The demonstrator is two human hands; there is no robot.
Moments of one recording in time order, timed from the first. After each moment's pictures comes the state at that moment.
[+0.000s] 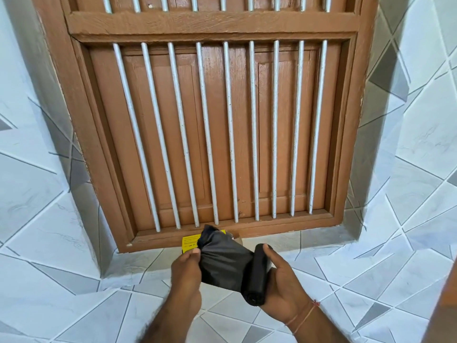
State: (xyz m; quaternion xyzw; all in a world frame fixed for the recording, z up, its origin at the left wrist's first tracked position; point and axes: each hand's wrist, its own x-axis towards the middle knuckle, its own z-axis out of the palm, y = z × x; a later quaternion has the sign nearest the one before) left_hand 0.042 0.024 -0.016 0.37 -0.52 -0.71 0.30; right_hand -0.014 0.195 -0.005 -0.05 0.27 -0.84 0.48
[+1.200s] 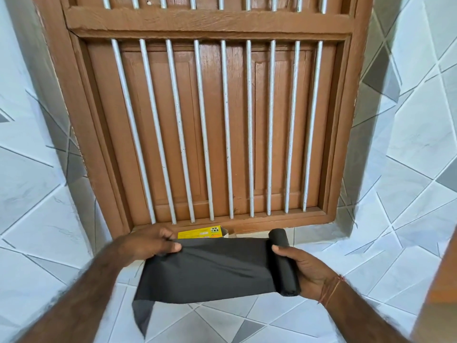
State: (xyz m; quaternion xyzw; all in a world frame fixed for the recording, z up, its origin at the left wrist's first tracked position) left_hand 0.081 -0.072 0.056 0.11 -0.91 -0.40 -0.03; right_hand -0.060 0.254 -0.002 -0.09 0.52 -0.74 0.42
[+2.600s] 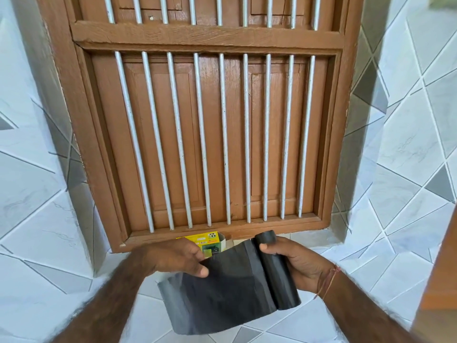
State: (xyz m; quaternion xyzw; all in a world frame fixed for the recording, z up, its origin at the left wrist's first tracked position) left_hand 0.075 -0.017 0.060 0.02 -0.91 -0.40 -0.12; right_hand -0.045 0.249 0.042 -0.25 0.52 -0.69 0.44
